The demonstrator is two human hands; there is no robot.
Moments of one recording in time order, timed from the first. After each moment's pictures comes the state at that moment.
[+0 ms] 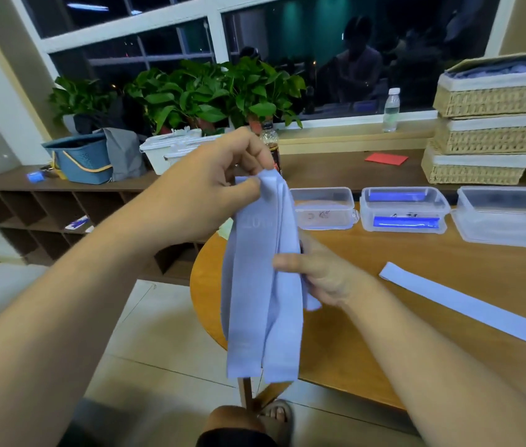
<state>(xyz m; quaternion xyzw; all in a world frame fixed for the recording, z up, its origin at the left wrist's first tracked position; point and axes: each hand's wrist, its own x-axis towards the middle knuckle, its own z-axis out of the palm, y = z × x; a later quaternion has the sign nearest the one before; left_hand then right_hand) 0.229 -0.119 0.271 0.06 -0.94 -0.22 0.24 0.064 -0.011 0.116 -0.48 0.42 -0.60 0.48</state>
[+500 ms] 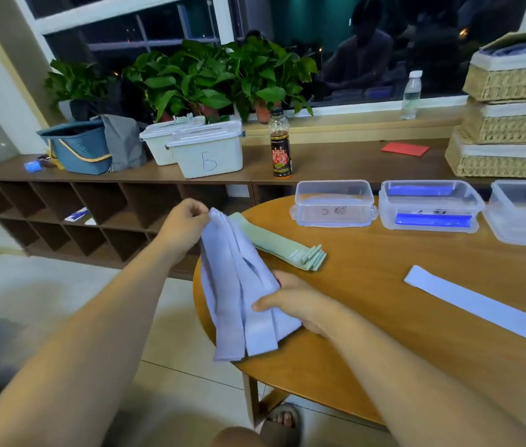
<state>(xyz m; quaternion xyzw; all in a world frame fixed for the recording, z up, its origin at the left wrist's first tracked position) 0.180 -0.327 0.098 0.39 -0.78 -0.38 0.29 0.062 -0.102 0.014 -0.36 0.66 -0.47 0.46</state>
